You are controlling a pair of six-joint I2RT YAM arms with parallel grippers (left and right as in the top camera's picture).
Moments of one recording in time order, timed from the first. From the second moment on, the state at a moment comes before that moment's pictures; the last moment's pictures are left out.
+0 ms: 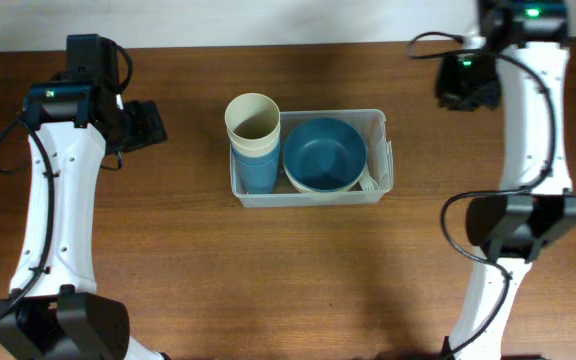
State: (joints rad) left arm 0.04 1.74 1.79 -1.25 -0.15 -0.28; right arm -0.10 2.28 2.59 -1.69 -0.15 0.26
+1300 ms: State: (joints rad) left arm 0.04 1.74 1.79 -1.25 -0.15 -0.28; right arm -0.11 1.27 1.85 -1.69 -0.36 0.20
